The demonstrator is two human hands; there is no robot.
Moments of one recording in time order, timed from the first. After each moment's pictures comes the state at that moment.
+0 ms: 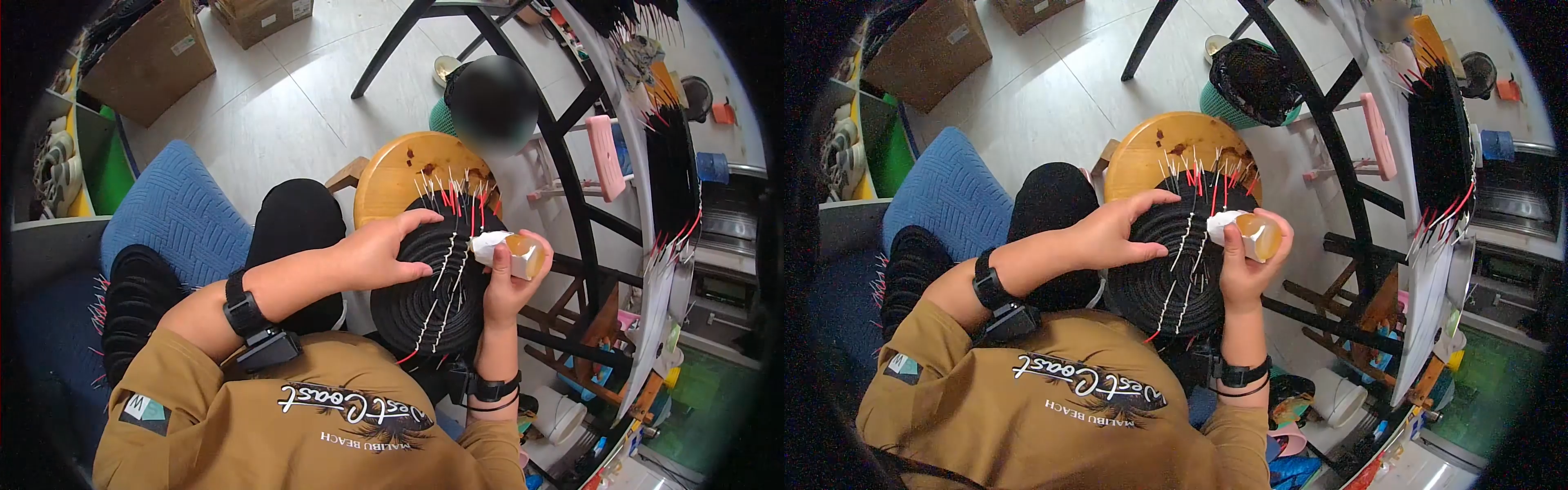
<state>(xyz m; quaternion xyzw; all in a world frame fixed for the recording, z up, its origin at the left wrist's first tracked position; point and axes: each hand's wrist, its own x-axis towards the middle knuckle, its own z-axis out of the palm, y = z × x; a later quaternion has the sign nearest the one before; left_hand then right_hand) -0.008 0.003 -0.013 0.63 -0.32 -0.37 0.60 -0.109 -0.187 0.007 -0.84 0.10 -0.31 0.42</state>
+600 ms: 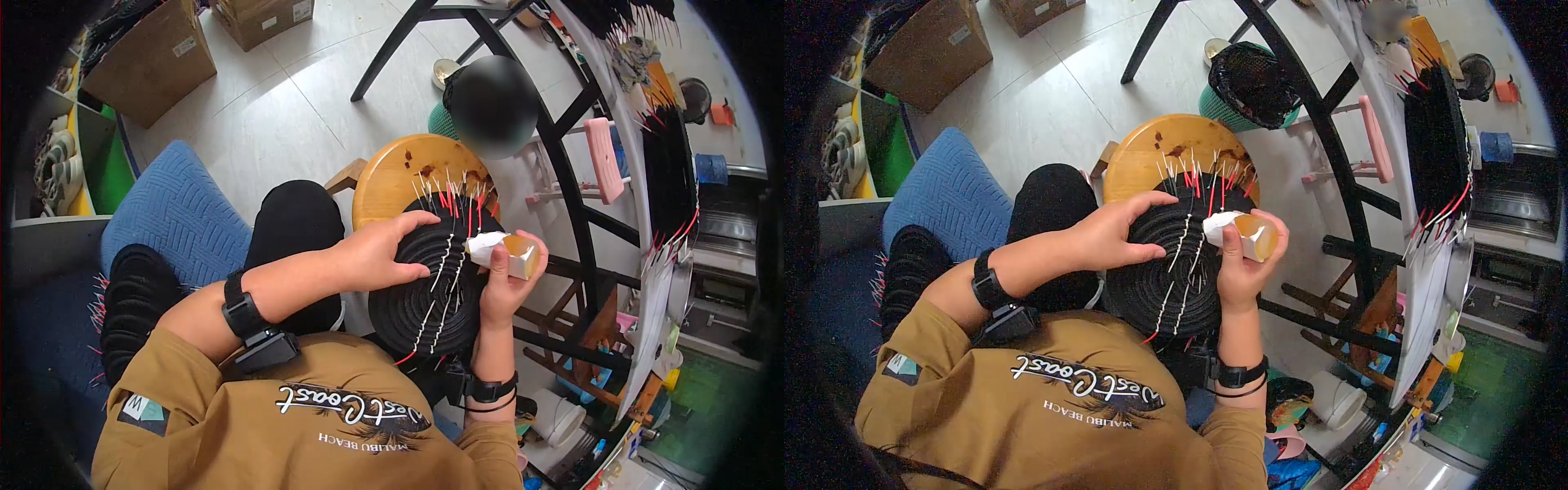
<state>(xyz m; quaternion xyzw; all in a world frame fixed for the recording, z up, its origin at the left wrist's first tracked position) -0.009 0.005 -0.009 0.64 -0.32 -0.37 0.59 -0.113 -0.183 0.004 -0.77 0.16 -0.29 0.55</state>
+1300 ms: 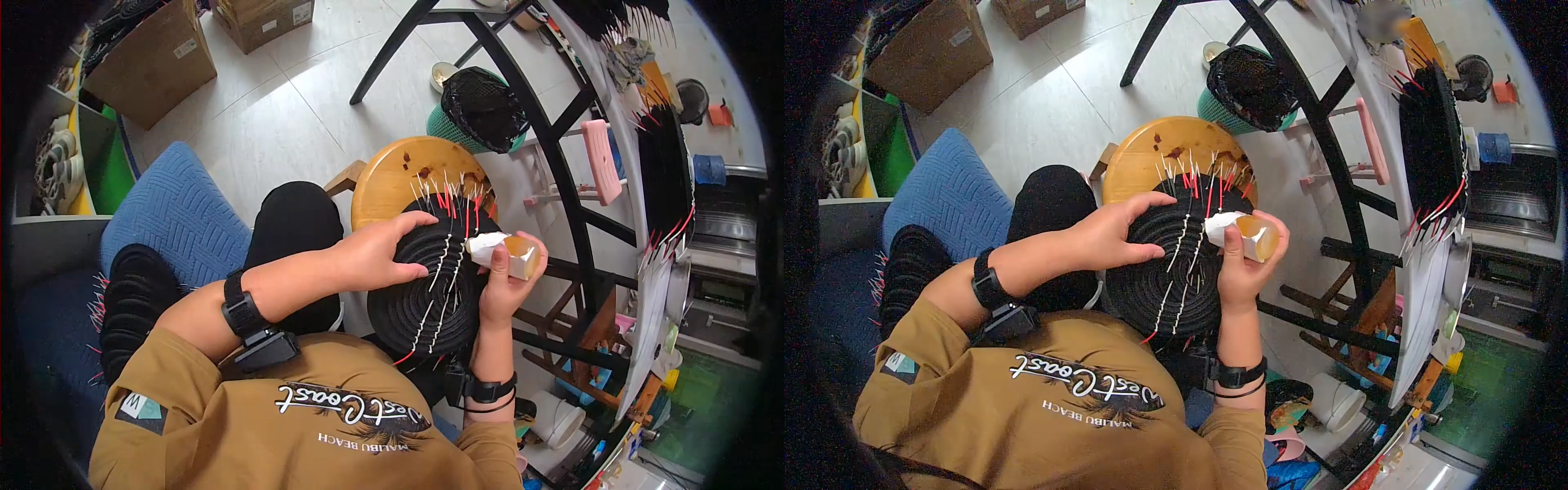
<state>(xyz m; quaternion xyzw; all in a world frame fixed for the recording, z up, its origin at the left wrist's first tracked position) -0.010 0.005 -0.008 0.64 -0.32 -0.37 0.59 -0.110 -0.184 0.006 -0.79 0.13 -0.32 0.50</state>
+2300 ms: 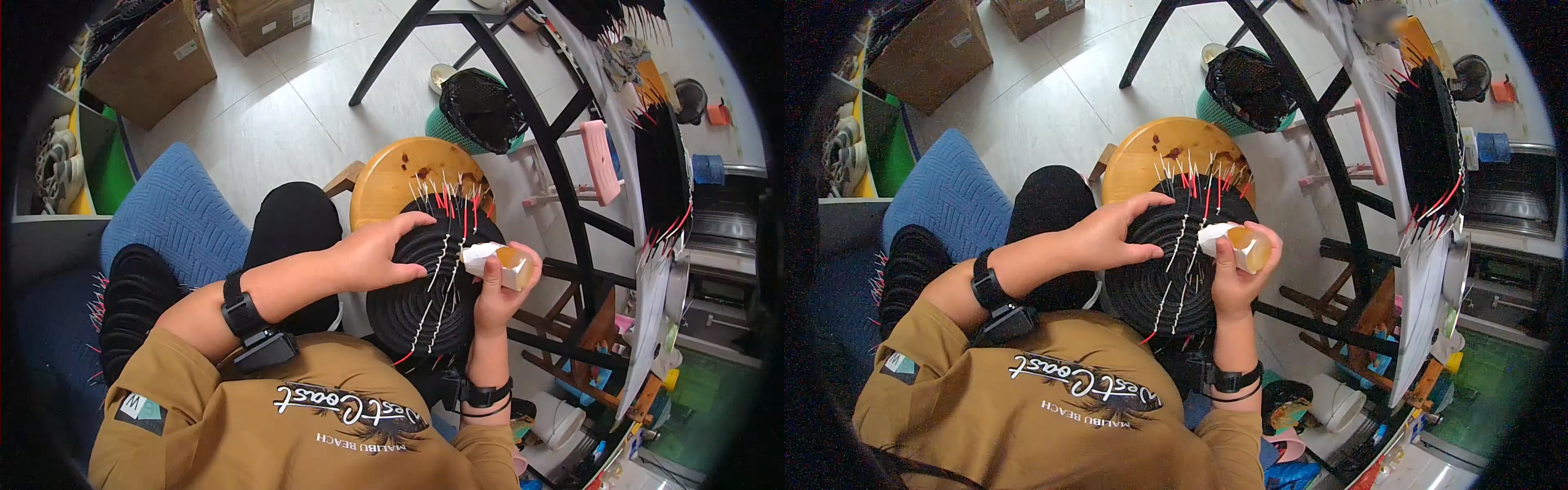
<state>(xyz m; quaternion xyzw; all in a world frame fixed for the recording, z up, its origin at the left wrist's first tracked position) -0.012 0.005 -0.009 0.65 -0.33 -0.35 0.59 -0.123 -0.180 0.003 -0.82 0.11 -0.32 0.47</state>
